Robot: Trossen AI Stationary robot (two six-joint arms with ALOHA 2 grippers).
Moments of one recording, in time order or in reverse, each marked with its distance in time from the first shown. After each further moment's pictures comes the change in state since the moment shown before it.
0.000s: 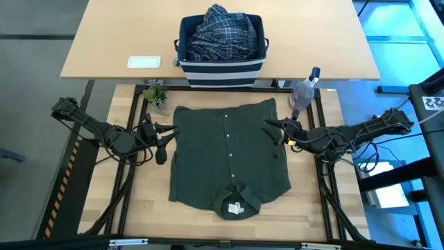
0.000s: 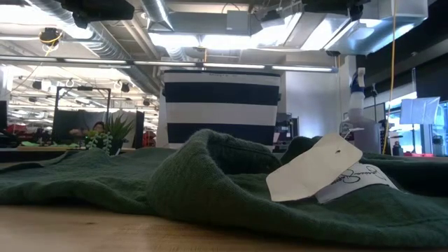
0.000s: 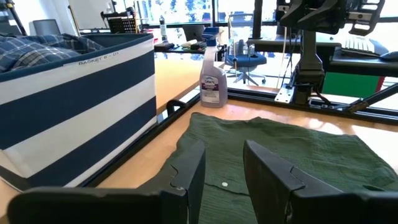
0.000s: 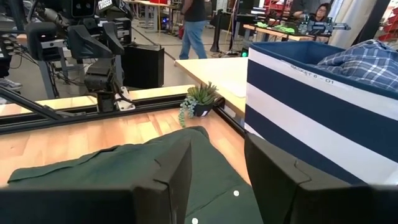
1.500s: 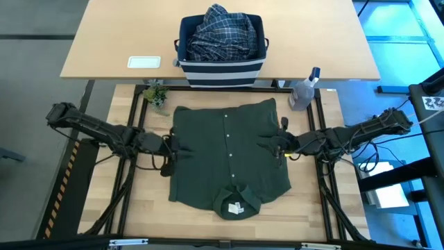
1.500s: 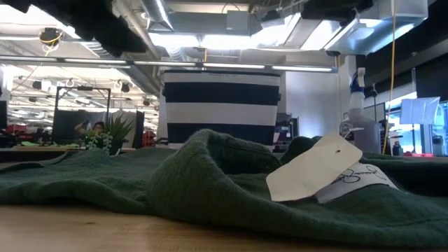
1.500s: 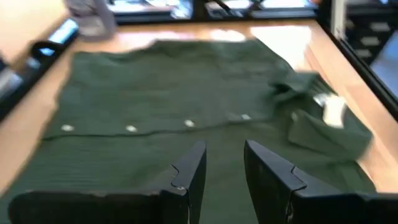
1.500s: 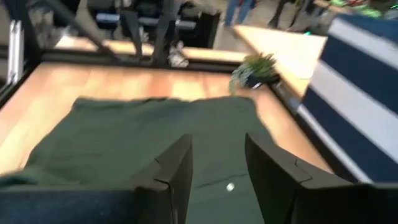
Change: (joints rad) left arm 0.218 0.242 0.000 -0.021 0.714 0.053; right arm 0.000 0.052 0.000 -0.113 -0.264 -0.062
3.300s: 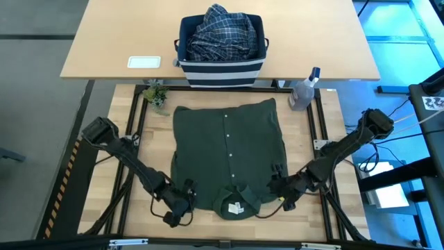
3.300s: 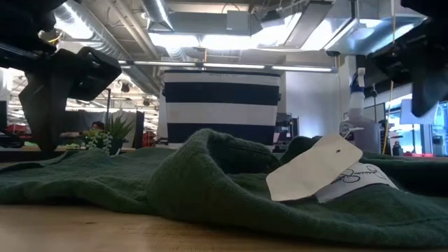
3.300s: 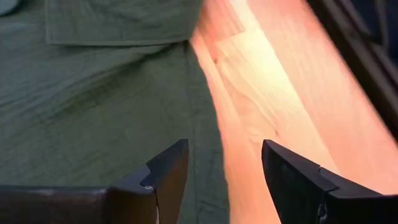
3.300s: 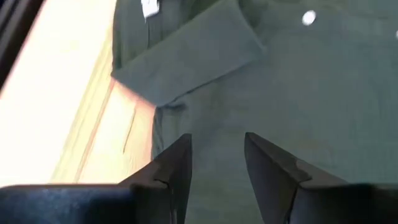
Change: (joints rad) left arm -0.399 0.792 0.342 -0.037 0.092 -0.131; right arm 0.381 0.395 0.009 -0.297 -0.241 0.346
